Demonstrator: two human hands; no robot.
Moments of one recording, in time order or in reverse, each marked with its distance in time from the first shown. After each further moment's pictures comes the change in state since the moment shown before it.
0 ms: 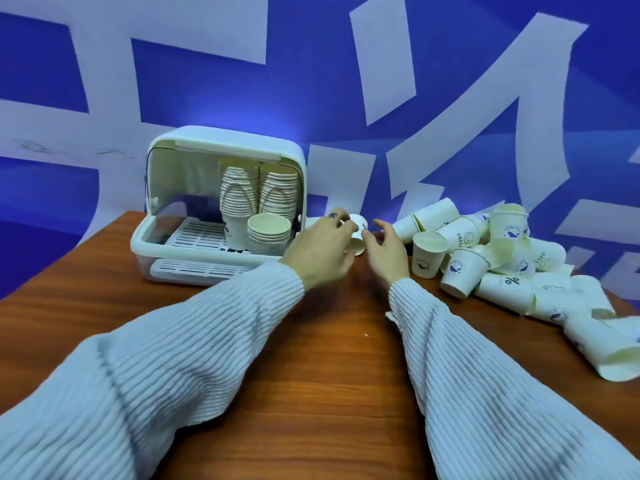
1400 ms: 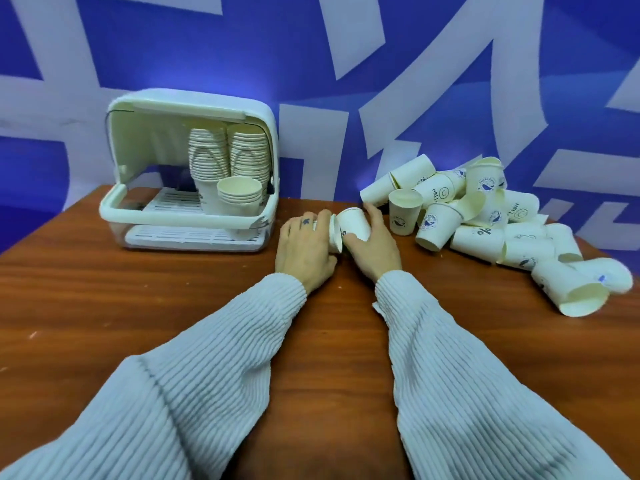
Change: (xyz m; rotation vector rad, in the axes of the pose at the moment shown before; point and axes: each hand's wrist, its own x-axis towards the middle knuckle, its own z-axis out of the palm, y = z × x) left_hand -0.047 0.043 0.062 0.170 0.087 -0.242; right_hand -0.080 0.015 -0.039 -0.163 -0.107 0.081
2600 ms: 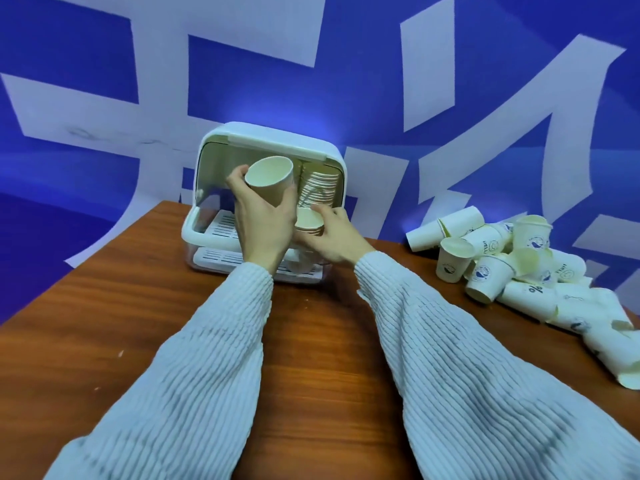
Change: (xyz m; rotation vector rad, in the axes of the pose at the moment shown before) left_hand 0.023 -0.127 -0.122 -0.944 0.614 -0.528; right_hand 0.028 -0.159 0.095 -0.279 -0.355 -0.339
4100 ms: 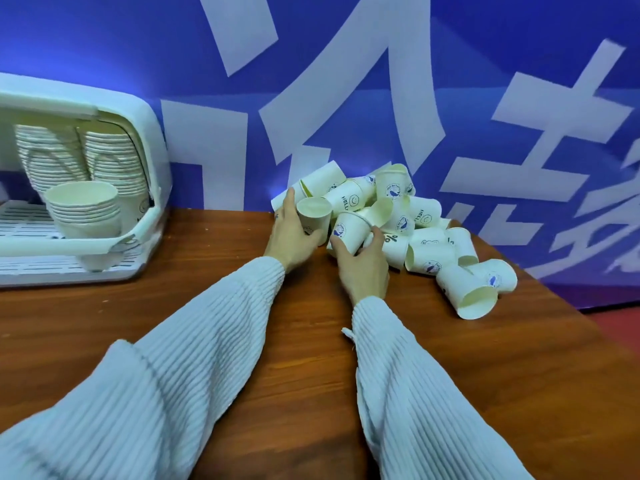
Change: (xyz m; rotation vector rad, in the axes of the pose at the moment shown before) left_hand -0.156 -0.029 0.273 0.229 -0.808 -0.052; right_hand -0.137 0.266 -0.088 0.304 0.726 0.584
